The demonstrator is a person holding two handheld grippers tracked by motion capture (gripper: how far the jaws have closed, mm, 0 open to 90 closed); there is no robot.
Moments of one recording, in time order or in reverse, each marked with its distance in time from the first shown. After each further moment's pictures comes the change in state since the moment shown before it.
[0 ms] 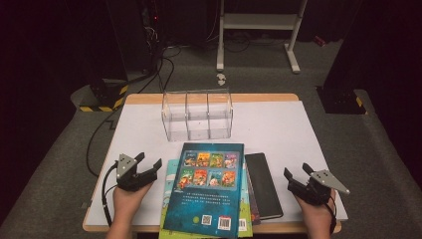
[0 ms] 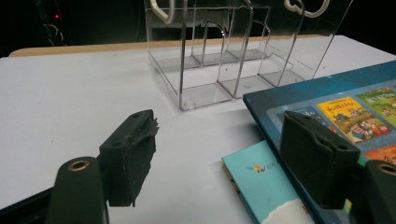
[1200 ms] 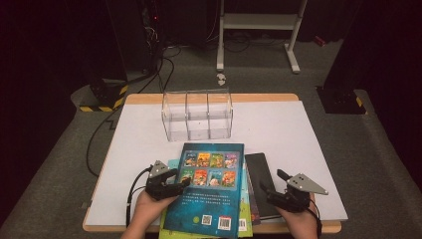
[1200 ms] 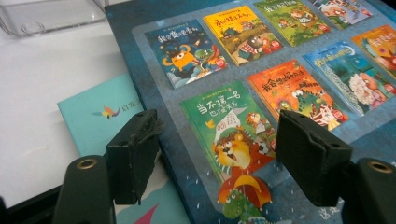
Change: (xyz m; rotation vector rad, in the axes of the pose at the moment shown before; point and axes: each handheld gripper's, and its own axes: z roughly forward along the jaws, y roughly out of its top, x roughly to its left) left arm -0.066 -0.016 0.032 0.280 -0.252 0.014; right arm 0.065 0.012 -0.005 0.074 0.247 -0.069
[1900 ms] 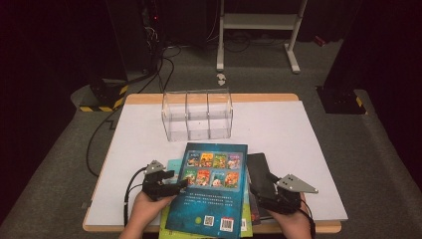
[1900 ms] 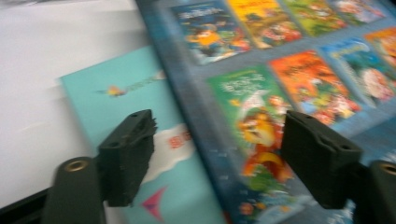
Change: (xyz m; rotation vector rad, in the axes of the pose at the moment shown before) left arm 0.007 -0.004 -0.003 0.035 -0.116 -0.057; right arm 0.020 0.006 0.007 0.037 0.084 -0.014
